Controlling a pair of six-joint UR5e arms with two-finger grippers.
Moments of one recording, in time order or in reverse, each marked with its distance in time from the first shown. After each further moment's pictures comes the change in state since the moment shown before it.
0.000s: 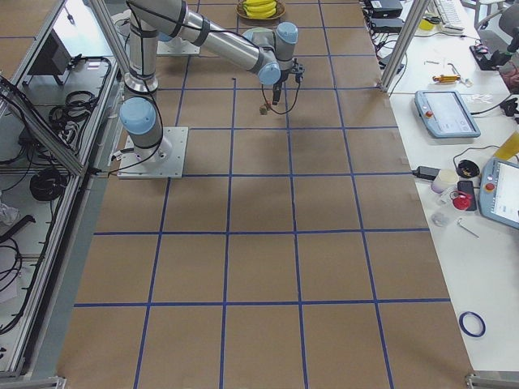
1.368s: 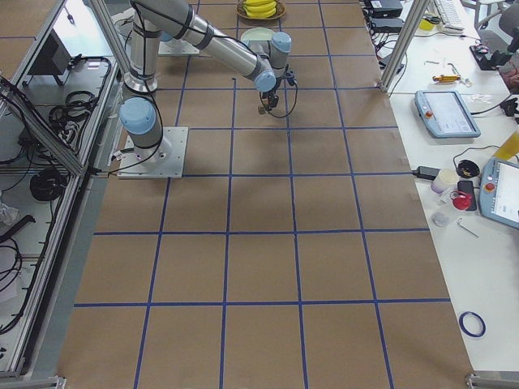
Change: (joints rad) left arm -0.001 -0.003 0.000 0.000 0.000 -0.004; right arm 0.051 0.046 0.056 -0.052 -0.012 -0.310
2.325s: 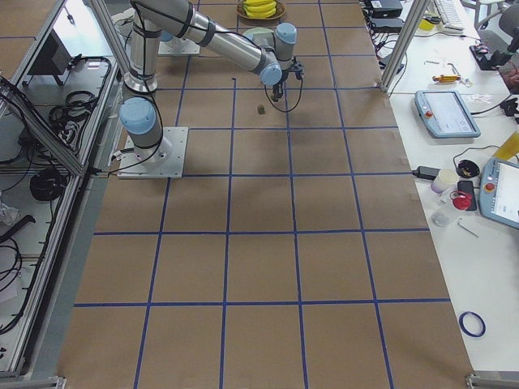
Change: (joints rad) left arm 0.000 0.000 0.001 0.000 0.000 0.000; right arm 0.021 0.004 -0.116 -0.003 0.041 0.326
